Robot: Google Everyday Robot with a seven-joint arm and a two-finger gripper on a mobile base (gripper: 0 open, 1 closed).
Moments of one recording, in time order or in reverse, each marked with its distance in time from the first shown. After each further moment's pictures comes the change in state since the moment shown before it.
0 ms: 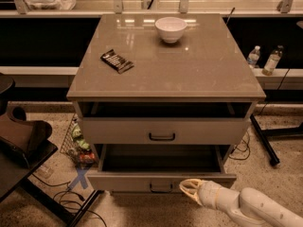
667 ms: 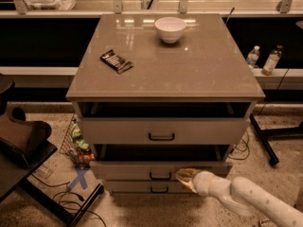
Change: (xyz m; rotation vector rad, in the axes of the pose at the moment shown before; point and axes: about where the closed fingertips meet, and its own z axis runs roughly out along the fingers) arm 0.005 -0.042 0.042 0.027 -0.045 -0.023
